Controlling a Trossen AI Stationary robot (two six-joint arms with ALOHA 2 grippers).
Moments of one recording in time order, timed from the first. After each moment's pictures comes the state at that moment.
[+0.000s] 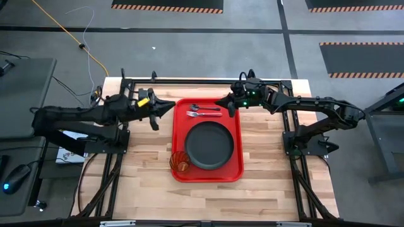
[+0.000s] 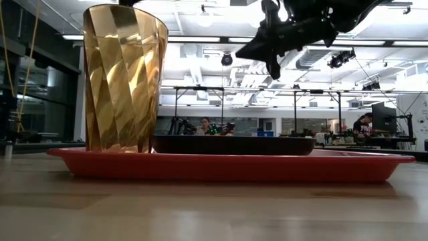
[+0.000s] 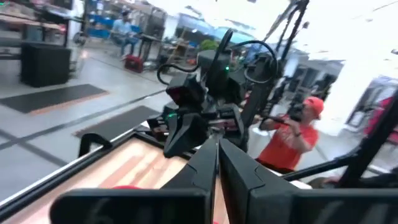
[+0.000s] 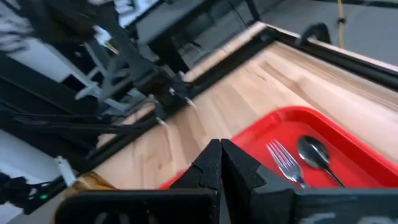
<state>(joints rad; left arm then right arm) 0.05 0.82 0.66 0.22 -0.23 -0.28 -0.39 1.34 0.83 0.22 -0.31 0.47</state>
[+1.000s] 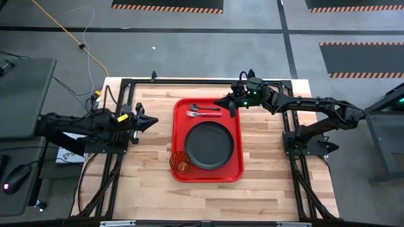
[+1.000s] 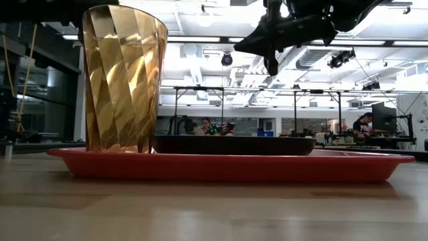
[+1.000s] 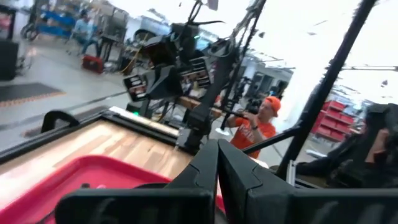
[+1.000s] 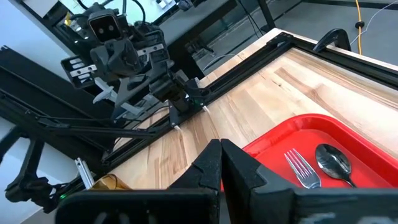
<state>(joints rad) -0.08 0.31 0.27 0.18 -0.20 -0.32 -0.39 1.33 0.83 0.27 -0.35 0.50</state>
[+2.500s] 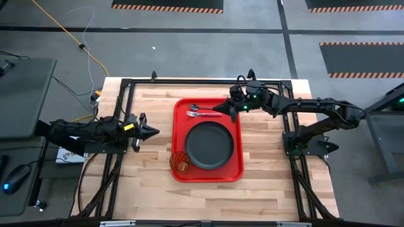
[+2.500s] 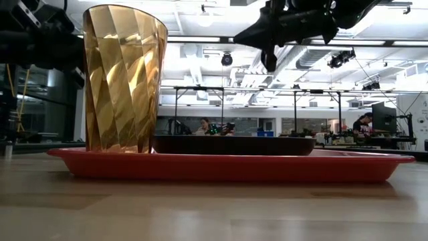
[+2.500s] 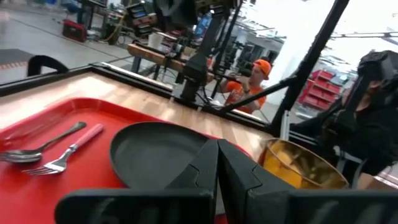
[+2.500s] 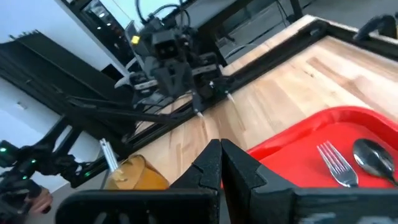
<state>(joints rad) -0.08 0.01 0.01 0.02 -0.09 -0.34 -0.33 1.33 0.83 0.28 -0.40 0.49</state>
